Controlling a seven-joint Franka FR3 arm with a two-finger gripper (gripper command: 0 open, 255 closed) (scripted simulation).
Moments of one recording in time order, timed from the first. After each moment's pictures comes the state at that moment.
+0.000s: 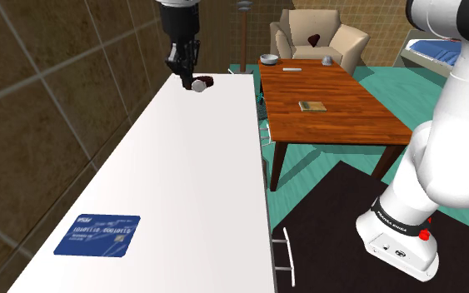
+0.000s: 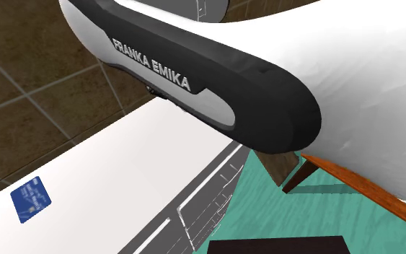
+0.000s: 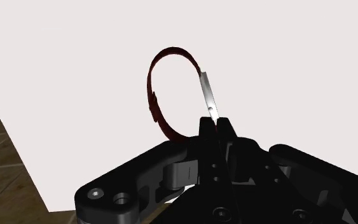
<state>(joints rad) 0.34 0.16 0.31 -1.42 -0.15 1.64 0.09</state>
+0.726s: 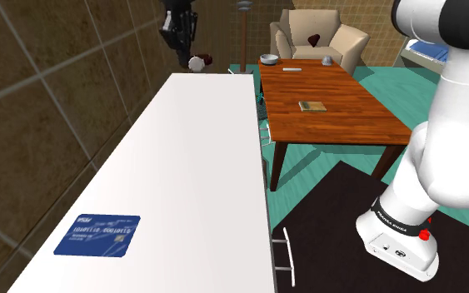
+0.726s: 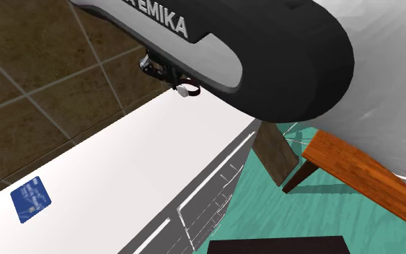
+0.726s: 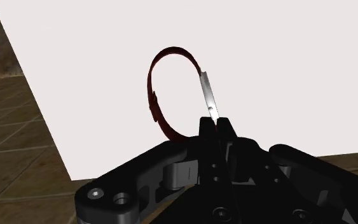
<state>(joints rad) 0.36 0.23 0.31 -1.18 -0.17 1.46 0.09</state>
